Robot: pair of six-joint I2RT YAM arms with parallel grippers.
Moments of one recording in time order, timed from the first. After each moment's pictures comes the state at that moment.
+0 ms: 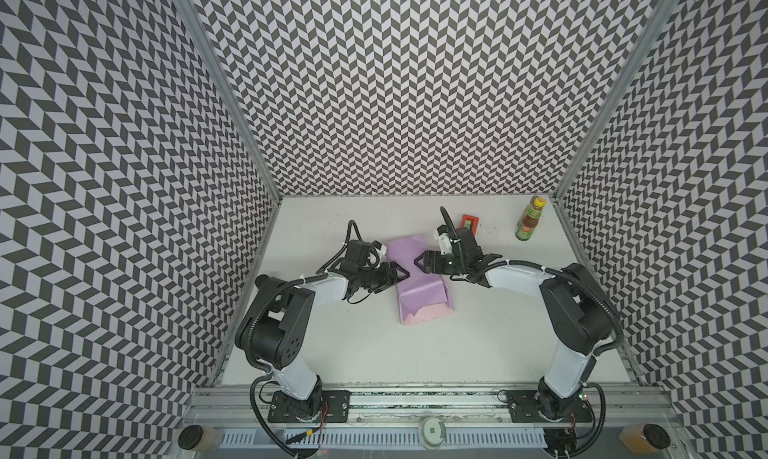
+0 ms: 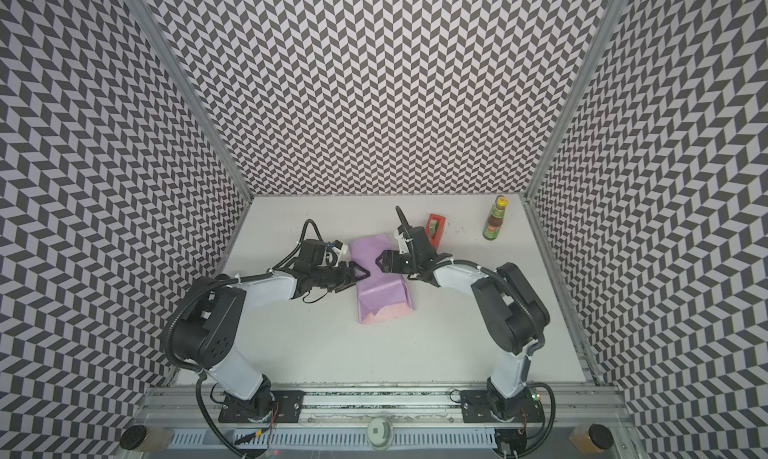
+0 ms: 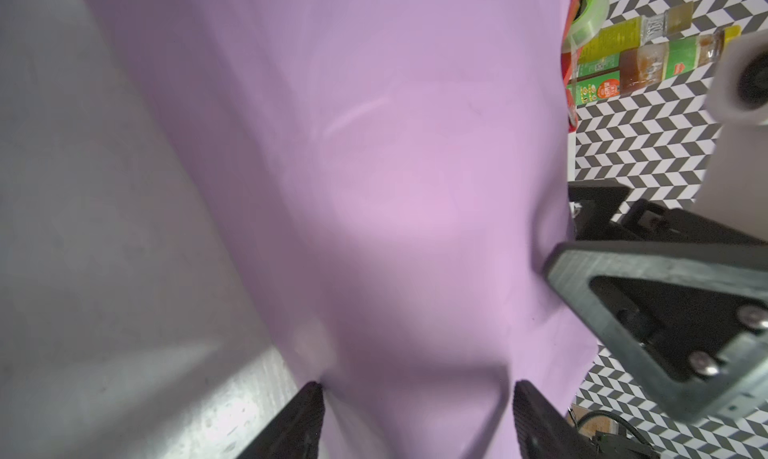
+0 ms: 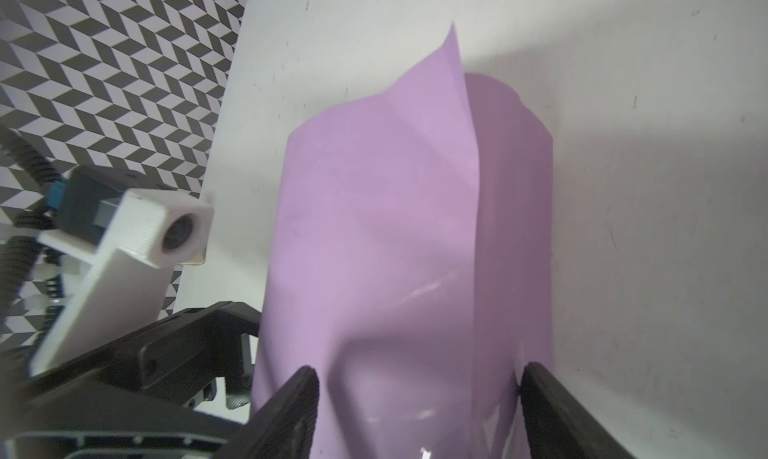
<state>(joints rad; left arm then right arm) -0.36 1.67 0.81 0.07 0.64 -0.68 0.54 1.81 1.07 0.04 -0.34 0.56</state>
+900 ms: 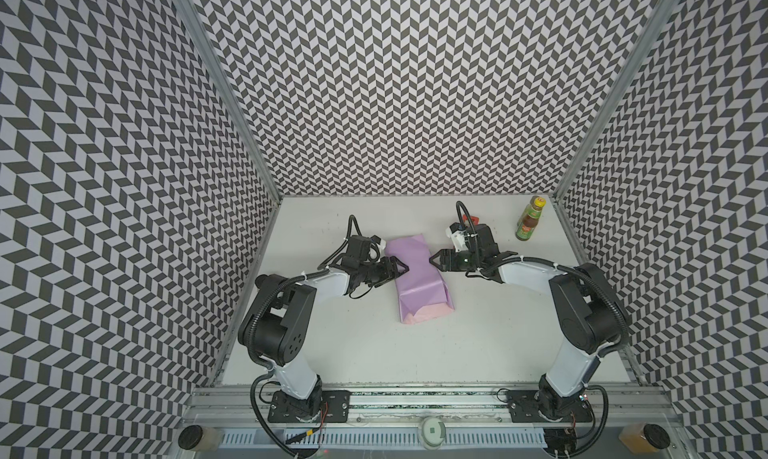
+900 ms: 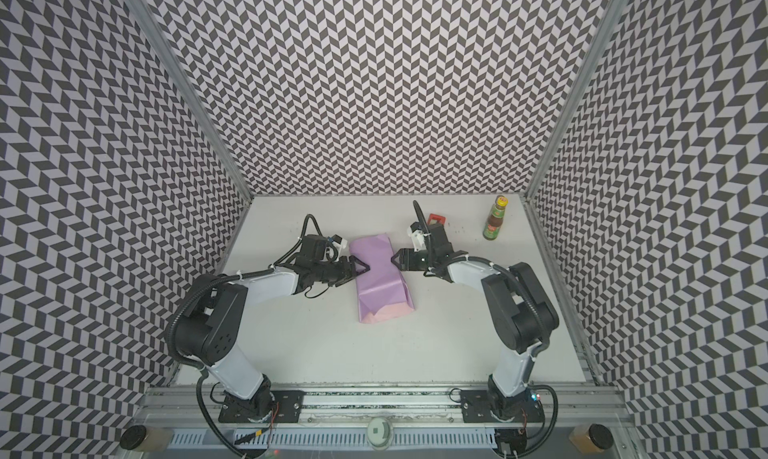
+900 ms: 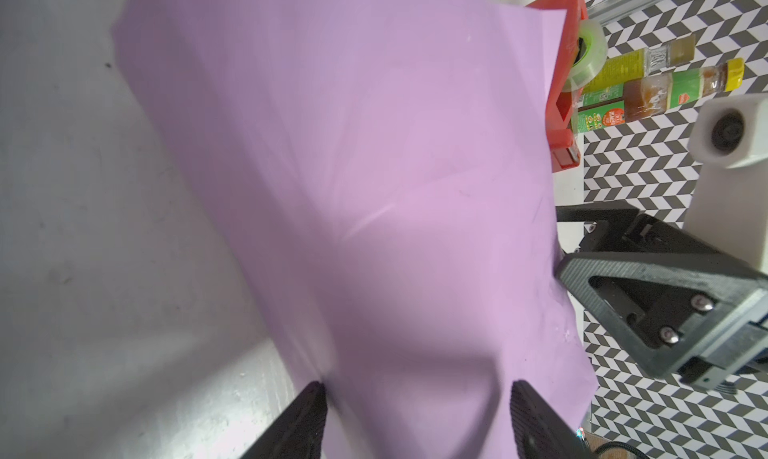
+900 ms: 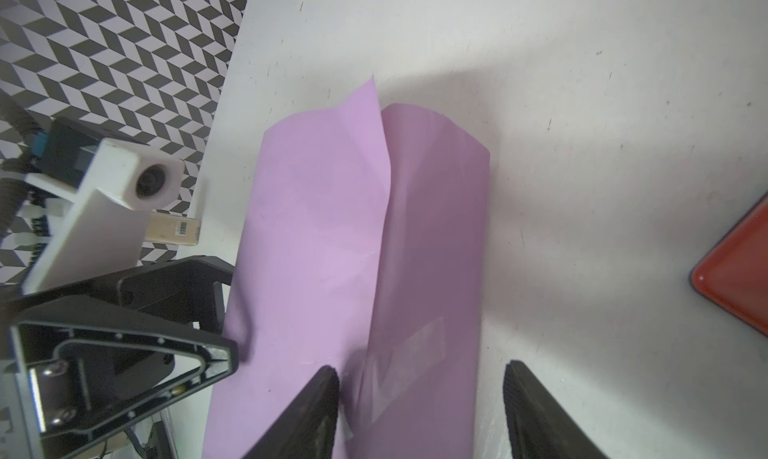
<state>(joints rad) -0.37 1.71 0.87 0.06 0.60 -0.67 0.41 1.80 1.02 0.03 -0.47 0.42</state>
